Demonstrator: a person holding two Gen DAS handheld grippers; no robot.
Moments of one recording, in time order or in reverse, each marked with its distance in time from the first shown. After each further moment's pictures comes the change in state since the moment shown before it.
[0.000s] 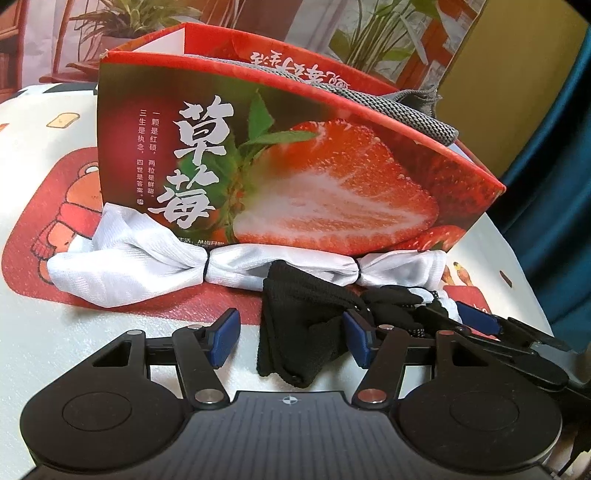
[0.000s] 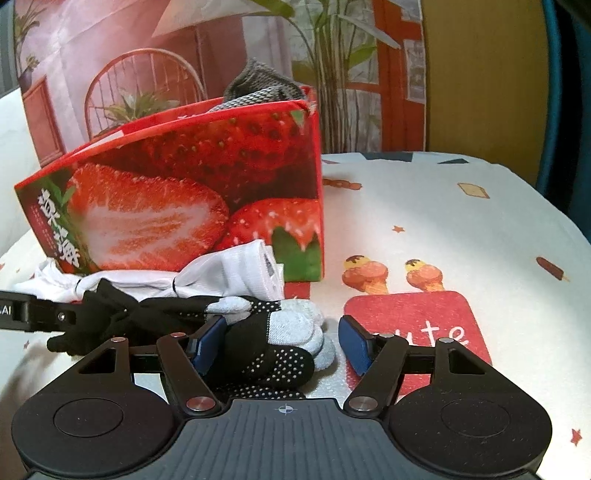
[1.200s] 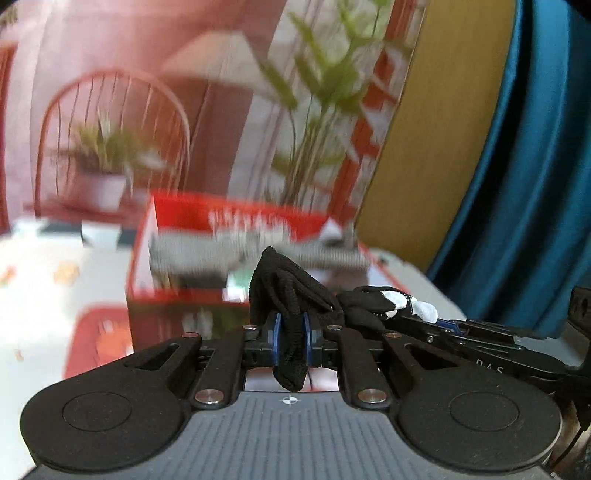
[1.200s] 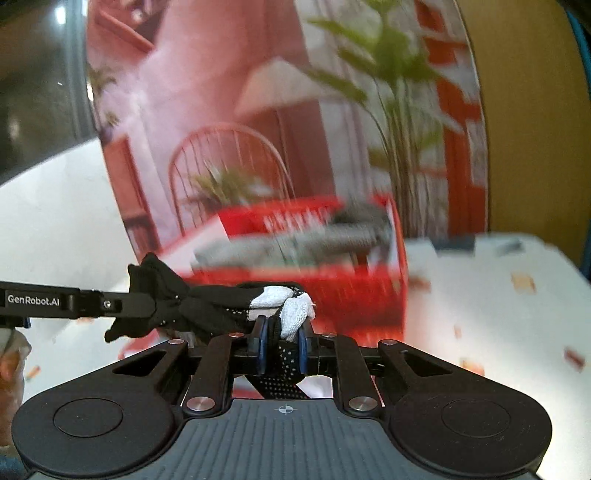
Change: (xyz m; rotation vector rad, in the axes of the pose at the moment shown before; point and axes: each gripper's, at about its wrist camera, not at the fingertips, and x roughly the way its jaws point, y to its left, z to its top) left arm -0.120 -0.018 0.047 0.178 -0.318 -0.080; right arm -0.083 0.028 0.058 -0.050 -0.209 0.242
